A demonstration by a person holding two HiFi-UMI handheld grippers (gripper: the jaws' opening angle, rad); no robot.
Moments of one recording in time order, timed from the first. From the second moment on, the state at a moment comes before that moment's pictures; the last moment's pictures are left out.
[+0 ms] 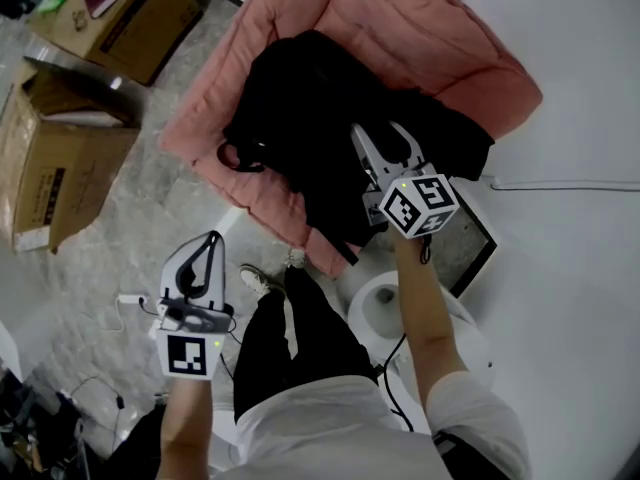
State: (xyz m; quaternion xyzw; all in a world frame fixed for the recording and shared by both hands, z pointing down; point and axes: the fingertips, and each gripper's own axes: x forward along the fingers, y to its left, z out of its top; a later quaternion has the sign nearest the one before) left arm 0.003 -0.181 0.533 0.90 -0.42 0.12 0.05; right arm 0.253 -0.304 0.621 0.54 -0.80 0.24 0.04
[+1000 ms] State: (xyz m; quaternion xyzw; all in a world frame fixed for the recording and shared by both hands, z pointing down) left arm -0.012 -0.190 0.545 0.87 -0.46 0.14 0.06; right arm 0.216 -0.369 0.600 0.51 -0.83 0.23 -0.04
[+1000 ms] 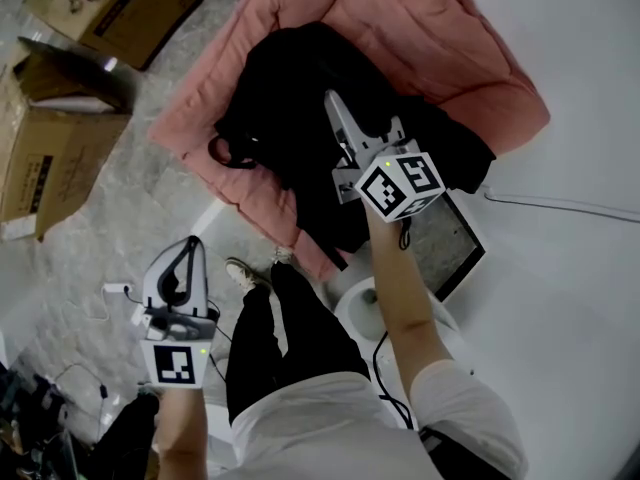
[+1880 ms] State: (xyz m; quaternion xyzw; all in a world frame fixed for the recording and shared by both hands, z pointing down) left arm -0.021 -0.177 0.542 0.86 -0.48 0.14 0.06; right arm 0.208 -0.391 0.597 0.52 -0.82 0.22 -0.10
